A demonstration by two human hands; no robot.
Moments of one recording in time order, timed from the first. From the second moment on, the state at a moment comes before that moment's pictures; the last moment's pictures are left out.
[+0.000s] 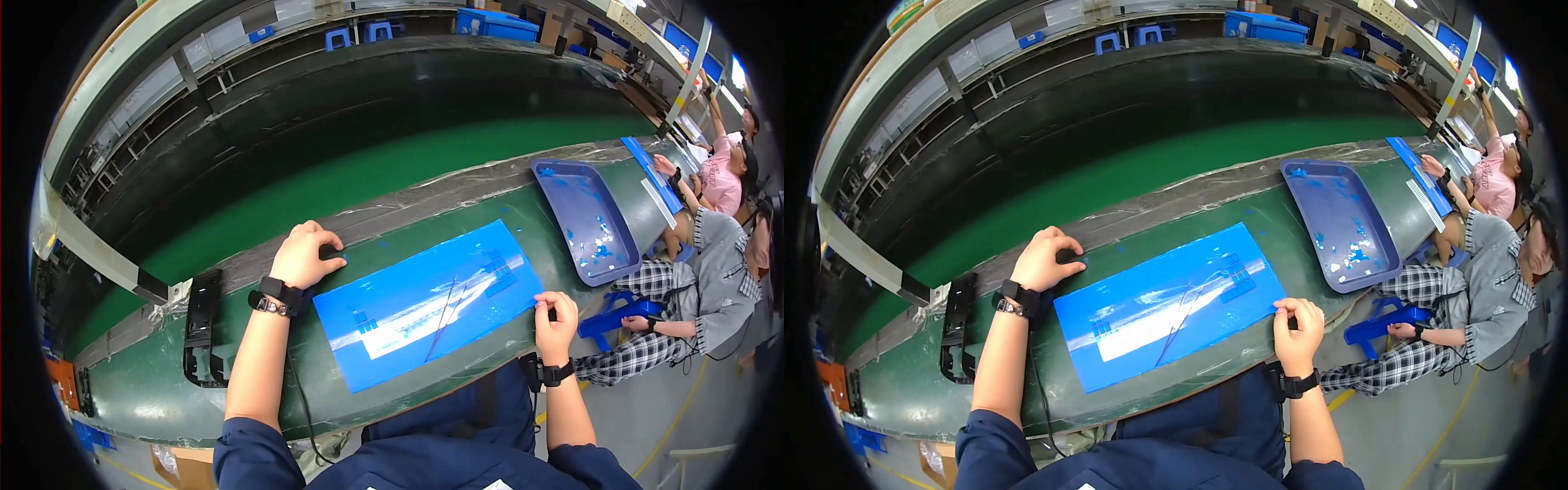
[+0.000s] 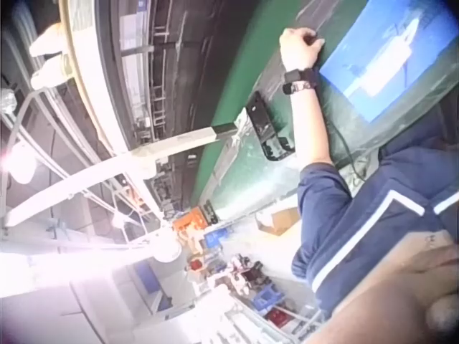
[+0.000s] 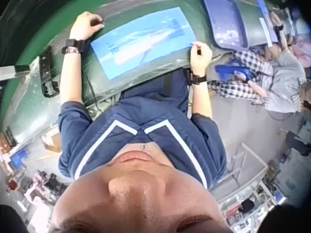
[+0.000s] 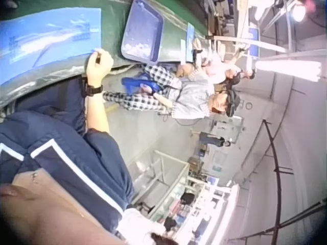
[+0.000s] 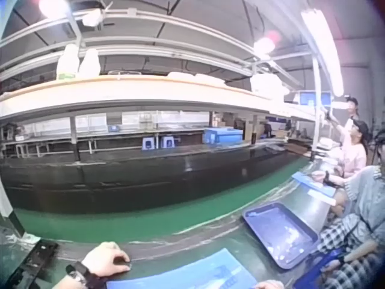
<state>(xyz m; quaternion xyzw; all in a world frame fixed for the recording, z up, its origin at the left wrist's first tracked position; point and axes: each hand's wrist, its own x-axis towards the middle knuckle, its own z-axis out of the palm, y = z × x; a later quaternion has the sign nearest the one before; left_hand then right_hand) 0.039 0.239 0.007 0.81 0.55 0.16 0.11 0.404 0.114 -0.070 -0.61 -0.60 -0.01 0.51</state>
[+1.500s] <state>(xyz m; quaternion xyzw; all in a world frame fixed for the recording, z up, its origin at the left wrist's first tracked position) 0.125 0.094 0.072 0.95 0.18 0.23 0.05 0.297 0.064 -0.032 -0.27 -0.43 0.73 0.46</state>
